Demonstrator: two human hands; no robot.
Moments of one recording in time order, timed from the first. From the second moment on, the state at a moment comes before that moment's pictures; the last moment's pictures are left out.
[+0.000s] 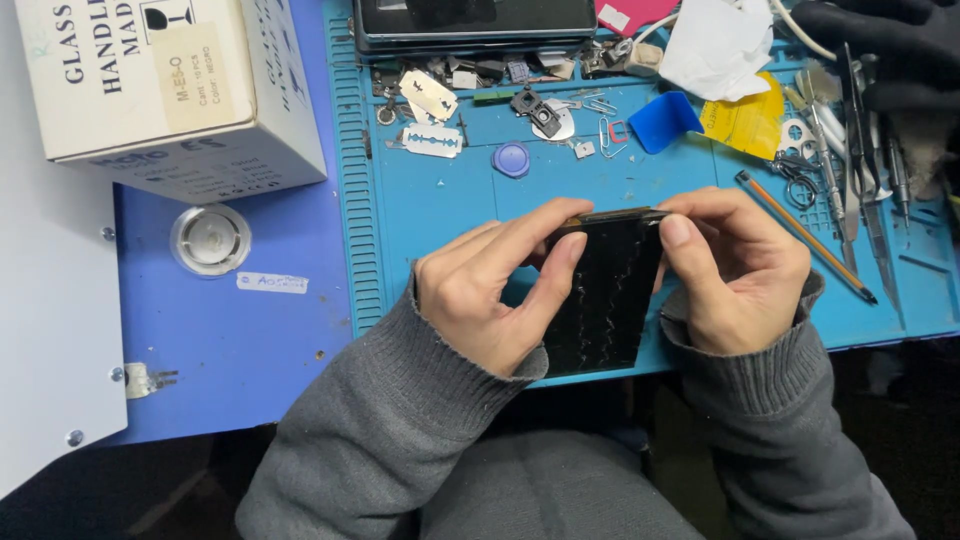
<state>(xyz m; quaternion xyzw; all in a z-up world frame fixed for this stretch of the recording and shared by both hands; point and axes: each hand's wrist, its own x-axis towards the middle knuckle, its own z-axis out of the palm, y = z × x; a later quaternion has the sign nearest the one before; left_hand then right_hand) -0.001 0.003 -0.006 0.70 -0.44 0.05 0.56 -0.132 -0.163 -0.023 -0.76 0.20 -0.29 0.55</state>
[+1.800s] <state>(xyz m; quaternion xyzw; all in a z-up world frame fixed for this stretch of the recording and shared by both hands) -0.003 0.001 -0.013 0.70 -0.43 0.06 0.56 -0.136 -0.169 -0.029 -0.78 0.23 -0.27 0.51</state>
